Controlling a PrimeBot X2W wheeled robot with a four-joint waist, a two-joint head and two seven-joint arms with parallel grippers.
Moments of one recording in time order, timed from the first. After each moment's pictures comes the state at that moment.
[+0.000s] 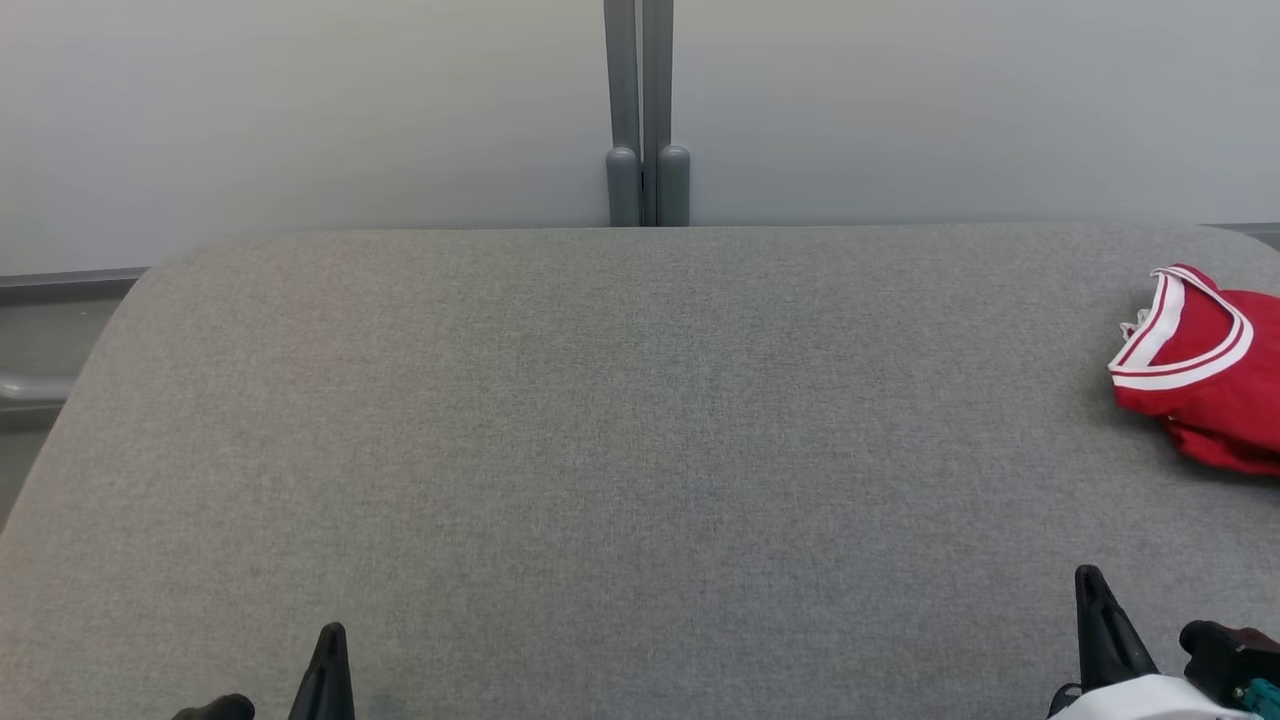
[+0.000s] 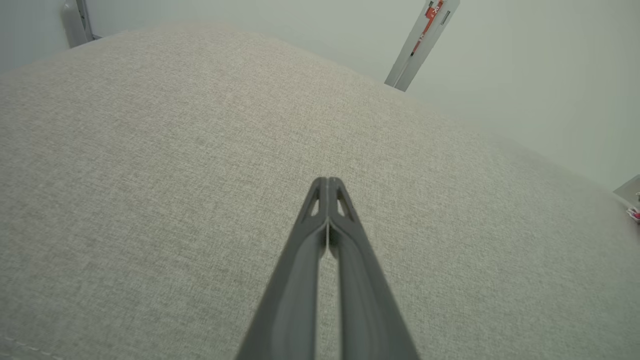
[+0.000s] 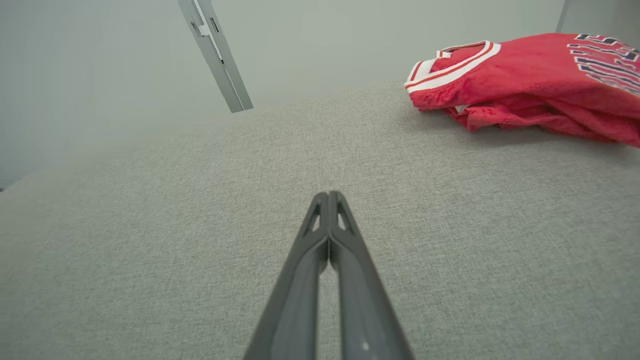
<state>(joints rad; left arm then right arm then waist) 0.14 0.05 -0.02 0.30 -0.46 -0.11 -0.21 0.14 -0.03 -0.14 0.22 0.26 0.13 -0.20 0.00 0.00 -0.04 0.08</state>
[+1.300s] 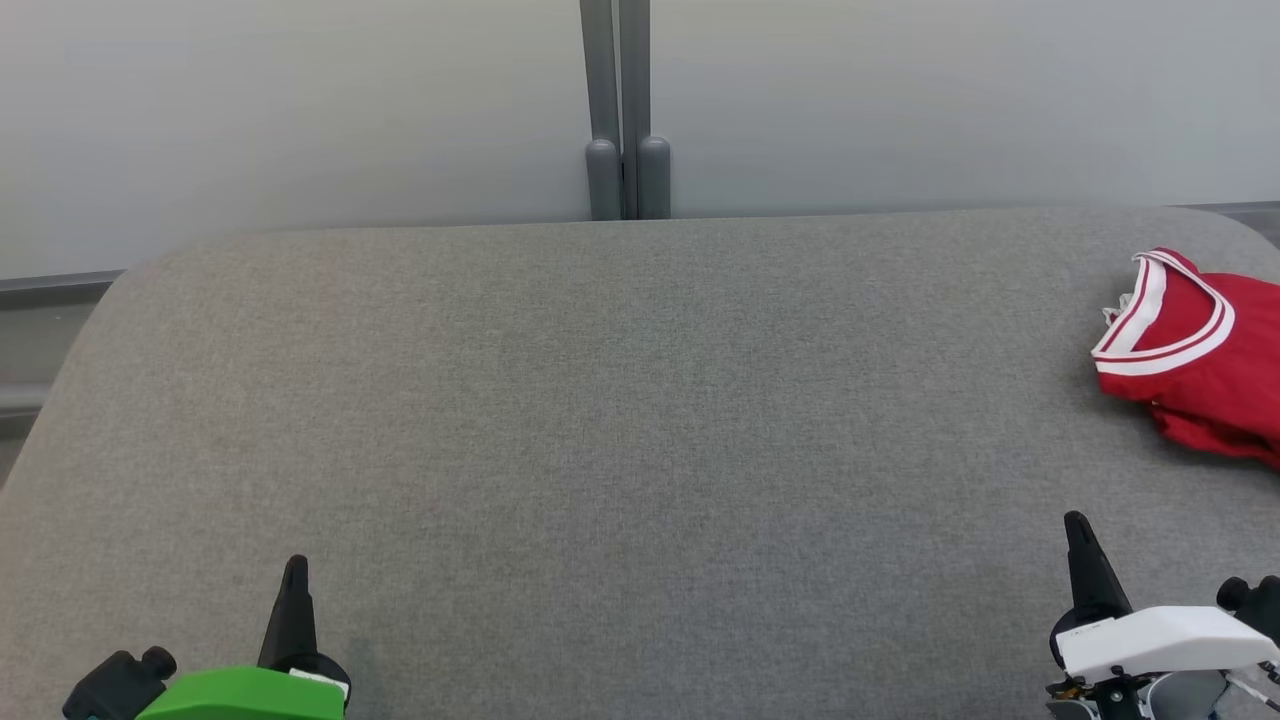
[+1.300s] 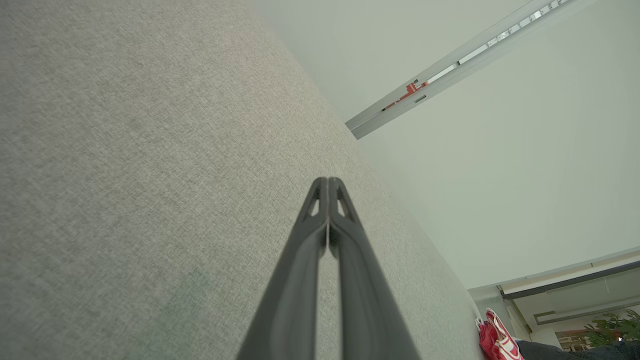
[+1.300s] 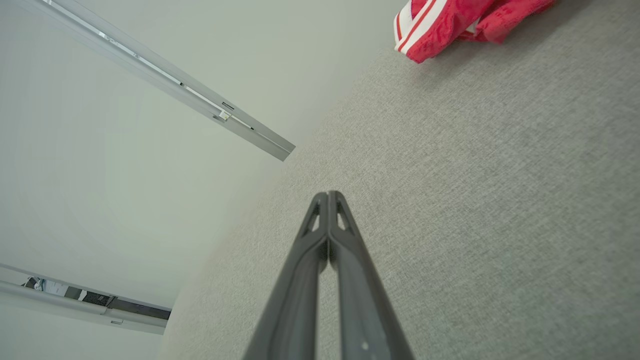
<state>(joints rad) 0.03 0.05 0.04 0.27 -1.00 -0.12 -0.06 0.03 -0.04 -0.13 0.23 0.89 0.13 -0.05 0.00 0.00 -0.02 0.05</state>
